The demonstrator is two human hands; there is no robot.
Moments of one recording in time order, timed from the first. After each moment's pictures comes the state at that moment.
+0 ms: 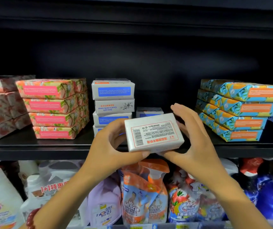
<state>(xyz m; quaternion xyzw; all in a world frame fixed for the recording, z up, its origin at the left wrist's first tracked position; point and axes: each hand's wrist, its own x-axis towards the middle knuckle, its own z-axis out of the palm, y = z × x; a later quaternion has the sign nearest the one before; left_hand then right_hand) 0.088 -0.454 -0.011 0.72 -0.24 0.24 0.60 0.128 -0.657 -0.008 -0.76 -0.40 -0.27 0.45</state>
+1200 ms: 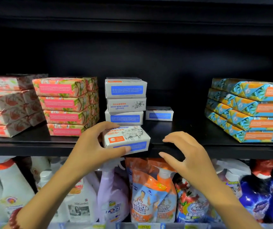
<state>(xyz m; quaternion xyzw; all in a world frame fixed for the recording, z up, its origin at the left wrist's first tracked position) 0.083 -0.393 -0.018 0.85 -0.07 0.28 0.45 0.152 -0.639 -0.053 -0.82 -0.36 -0.34 0.29</state>
